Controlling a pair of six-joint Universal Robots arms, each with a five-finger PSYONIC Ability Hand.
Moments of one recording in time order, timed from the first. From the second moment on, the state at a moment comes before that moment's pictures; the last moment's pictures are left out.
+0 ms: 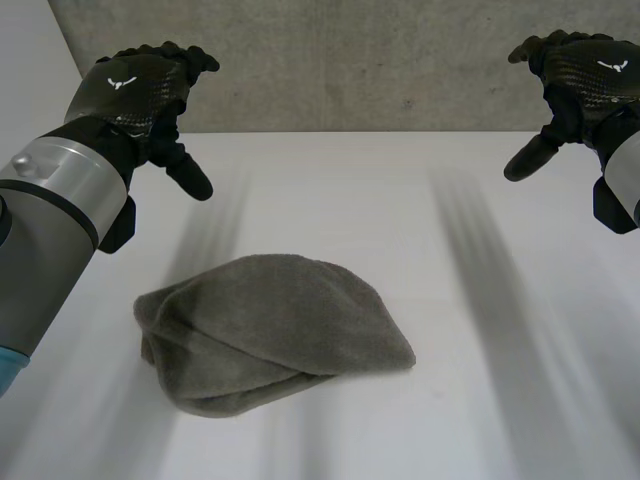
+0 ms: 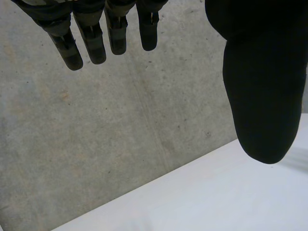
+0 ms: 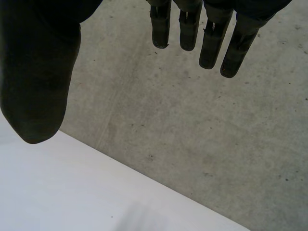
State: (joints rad) left arm 4.22 -1.65 -1.40 3.09 -1.65 3.19; right arm 1.87 -1.50 1.41 0.05 1.52 3.05; left_hand 0.23 0.23 0.22 0.22 0.05; right_hand 0.23 0.27 0.26 0.28 0.07
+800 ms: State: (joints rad) left arm 4.07 -2.13 -1.33 3.20 -1.54 3.50; right arm 2.00 -1.15 1.50 0.12 1.30 3.06; left_hand 1.15 1.18 1.18 1.18 0.98; right_hand 0.23 0.27 0.26 0.28 0.07
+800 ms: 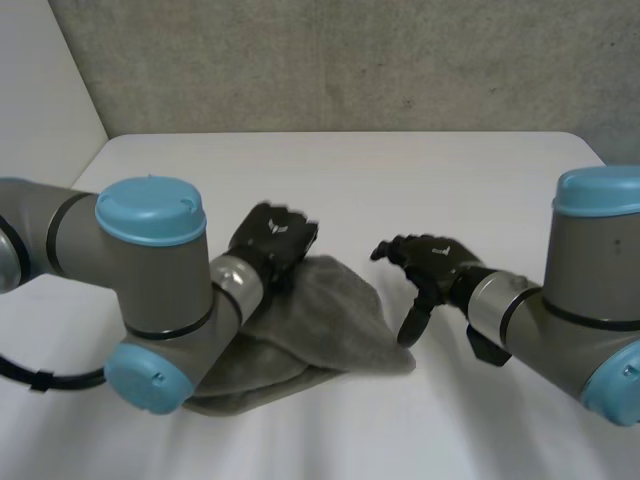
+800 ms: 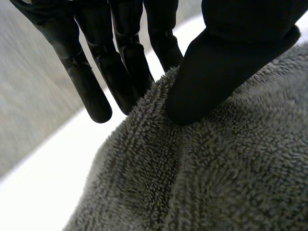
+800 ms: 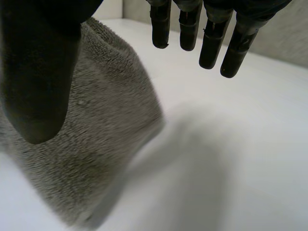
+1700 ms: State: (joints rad) left arm 4.29 -1.68 -2.03 3.51 -1.78 3.13; right arm 1.88 -1.28 1.47 0.06 1.31 3.02; left_hand 0.74 0.74 0.74 0.74 0.56; right_hand 0.22 0.27 0.26 0.28 0.07
